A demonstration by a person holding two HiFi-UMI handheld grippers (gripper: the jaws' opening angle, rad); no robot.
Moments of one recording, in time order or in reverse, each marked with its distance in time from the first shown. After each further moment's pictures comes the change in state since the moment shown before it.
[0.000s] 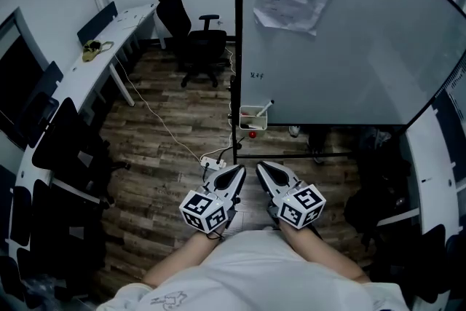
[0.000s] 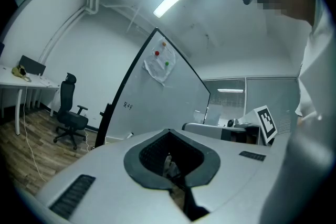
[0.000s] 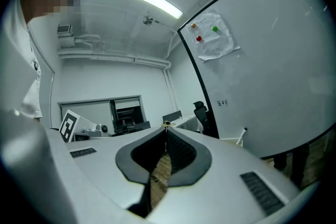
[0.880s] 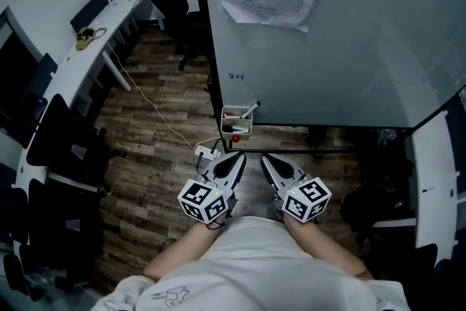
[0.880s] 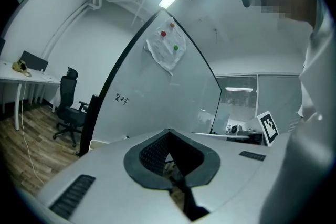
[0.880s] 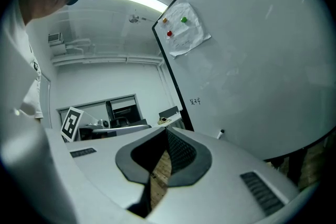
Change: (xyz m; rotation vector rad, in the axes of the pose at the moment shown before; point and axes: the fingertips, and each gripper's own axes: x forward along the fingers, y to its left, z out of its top) left arm 0.133 0.026 -0.004 -0.028 0.020 0.060; right arm 0.006 -0.139 0.016 0.076 0.052 0.004
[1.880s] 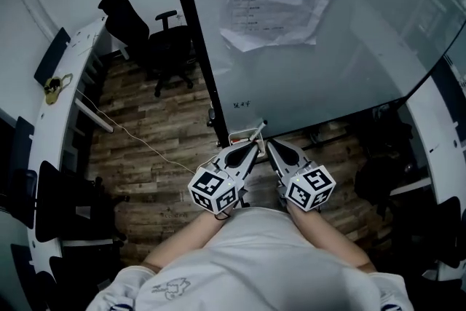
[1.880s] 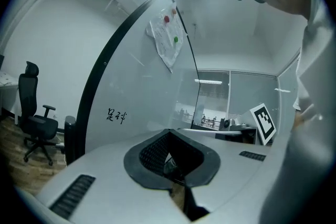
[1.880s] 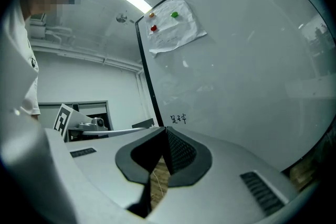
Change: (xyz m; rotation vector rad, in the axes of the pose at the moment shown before) left arm 0.074 0.077 0.049 0.112 0.113 -0.346; right arm 0.106 -0.048 0.042 -0.016 -0.158 -0.294
